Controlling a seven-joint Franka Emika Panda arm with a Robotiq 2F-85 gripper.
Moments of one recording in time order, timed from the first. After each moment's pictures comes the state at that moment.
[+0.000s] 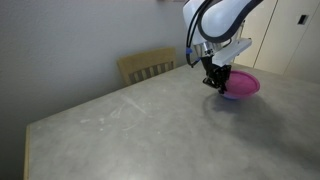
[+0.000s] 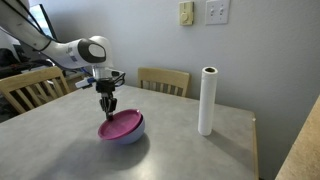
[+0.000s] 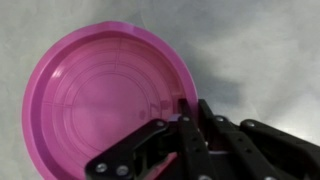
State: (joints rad) arm 0.15 0.63 -0.08 -1.73 -0.21 1.98 0.40
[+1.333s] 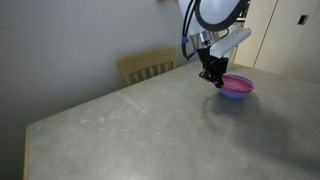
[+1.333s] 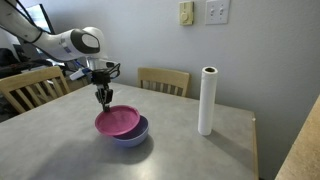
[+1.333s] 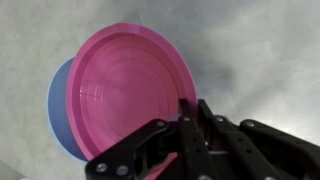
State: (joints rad) arm 0.19 0.58 -0.07 -1.72 -0.23 1.95 0.40
